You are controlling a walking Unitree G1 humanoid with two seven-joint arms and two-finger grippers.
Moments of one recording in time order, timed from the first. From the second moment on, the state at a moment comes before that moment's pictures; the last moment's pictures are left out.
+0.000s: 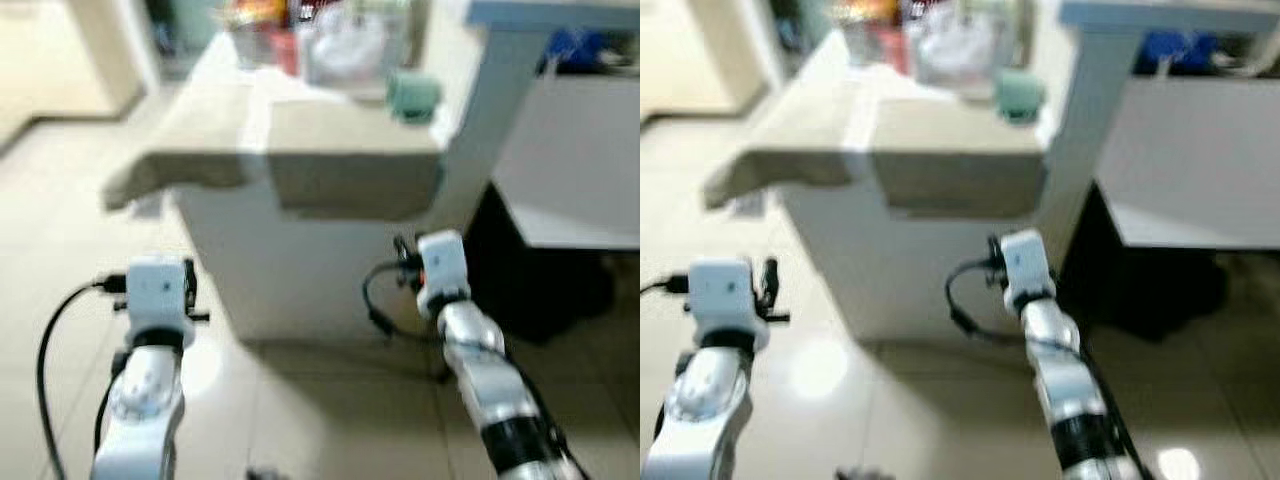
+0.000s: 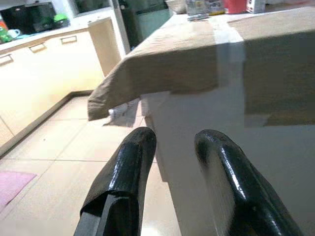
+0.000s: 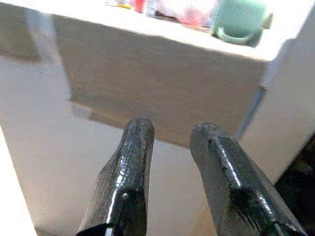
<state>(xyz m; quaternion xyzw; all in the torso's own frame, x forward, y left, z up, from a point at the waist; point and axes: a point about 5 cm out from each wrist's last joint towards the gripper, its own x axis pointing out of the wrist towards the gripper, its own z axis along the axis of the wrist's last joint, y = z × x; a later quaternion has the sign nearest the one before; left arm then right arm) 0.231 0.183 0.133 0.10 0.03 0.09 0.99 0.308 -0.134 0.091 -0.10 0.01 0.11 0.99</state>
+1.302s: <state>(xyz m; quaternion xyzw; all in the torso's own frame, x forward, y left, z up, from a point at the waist) 0.251 0.191 0.147 0.09 -0.01 0.07 0.99 0.319 -0.149 0.096 -0.10 -0.02 -0.01 0.99</state>
